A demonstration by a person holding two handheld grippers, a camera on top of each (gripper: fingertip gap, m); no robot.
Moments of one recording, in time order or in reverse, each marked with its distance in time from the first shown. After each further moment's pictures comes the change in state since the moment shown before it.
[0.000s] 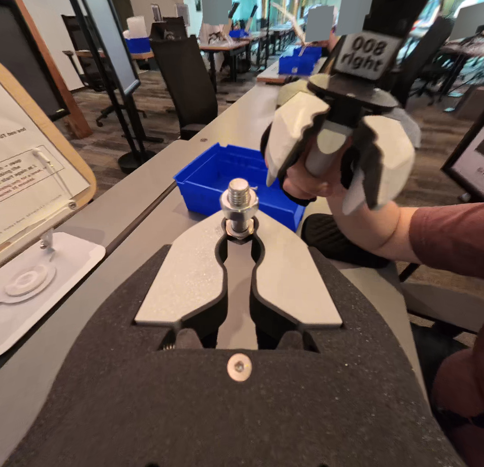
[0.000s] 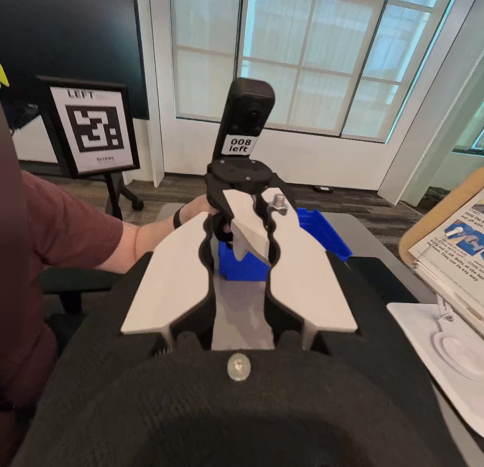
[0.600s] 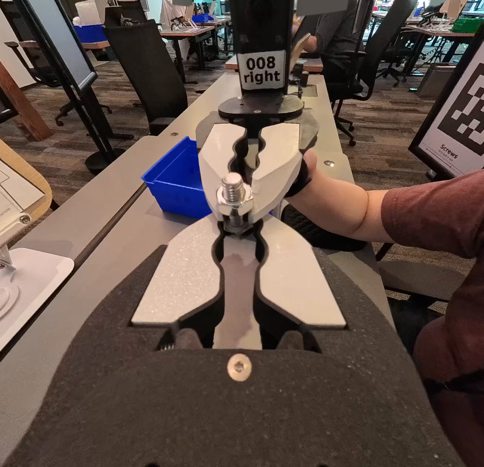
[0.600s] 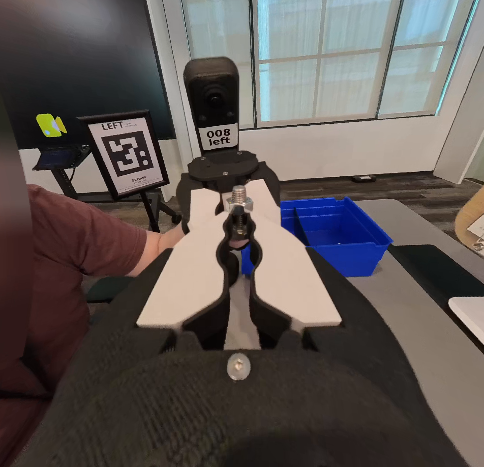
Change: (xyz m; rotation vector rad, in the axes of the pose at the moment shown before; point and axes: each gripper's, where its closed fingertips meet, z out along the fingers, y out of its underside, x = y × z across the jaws) left arm 0.027 0.005 0.009 -0.043 0.112 0.040; right arm 0.019 0.021 0.007 0.032 -0.098 0.204
